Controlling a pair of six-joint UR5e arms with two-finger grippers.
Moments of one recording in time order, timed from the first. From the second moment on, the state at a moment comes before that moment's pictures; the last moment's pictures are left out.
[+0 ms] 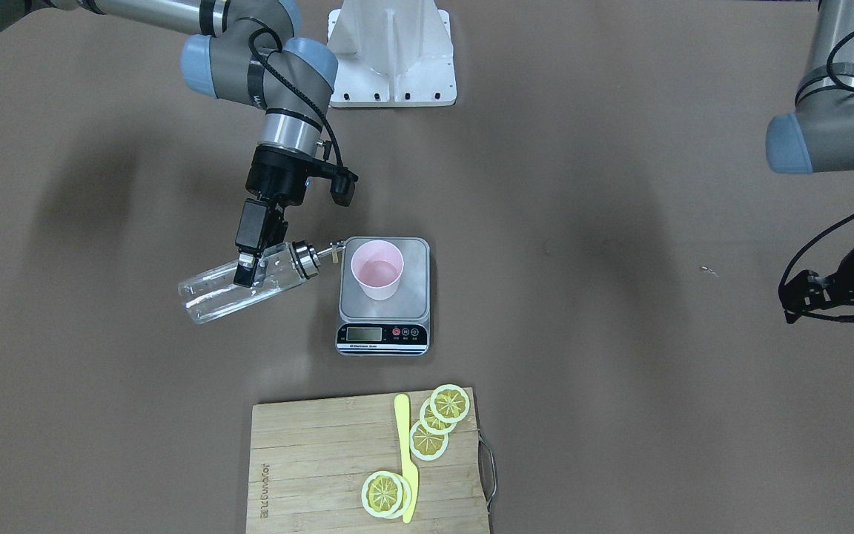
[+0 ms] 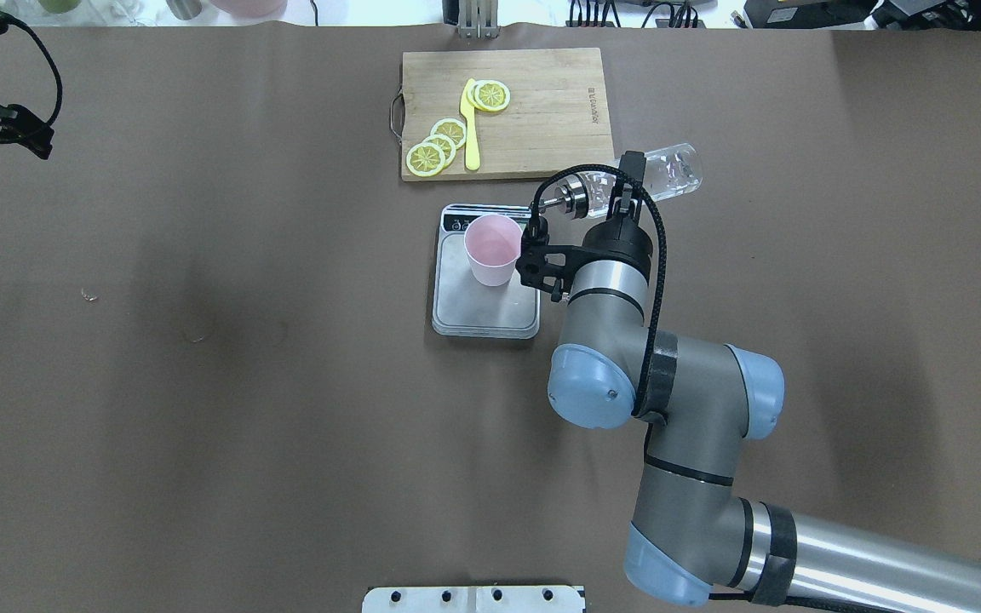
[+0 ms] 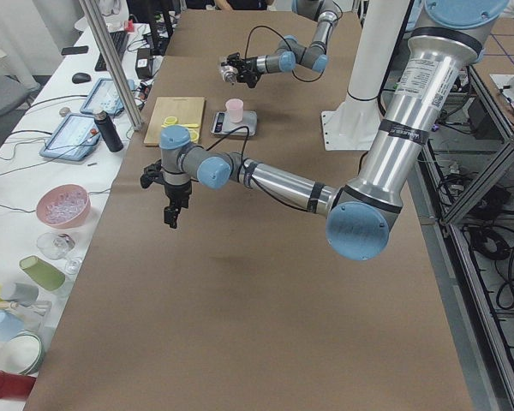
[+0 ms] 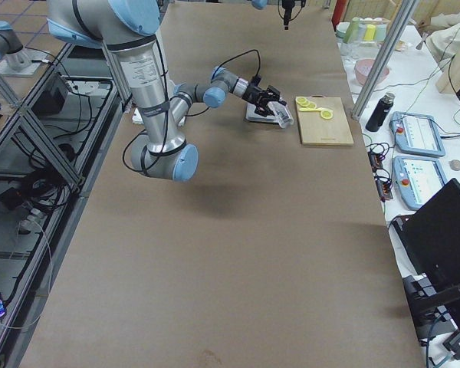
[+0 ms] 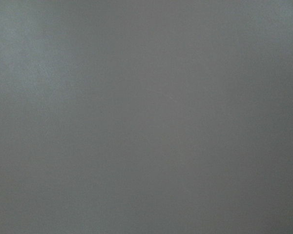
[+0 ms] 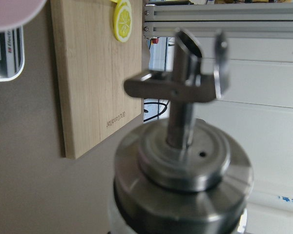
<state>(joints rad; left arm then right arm) -1.19 -1.92 -1.50 -1.73 -2.08 -0.35 0.37 -1.02 1.68 -1.54 0.58 -0.09</state>
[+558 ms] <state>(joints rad) -1.19 -1.91 -1.49 -1.74 -2.08 -0.35 0.37 -0.98 1.61 -1.54 0.55 -0.09</state>
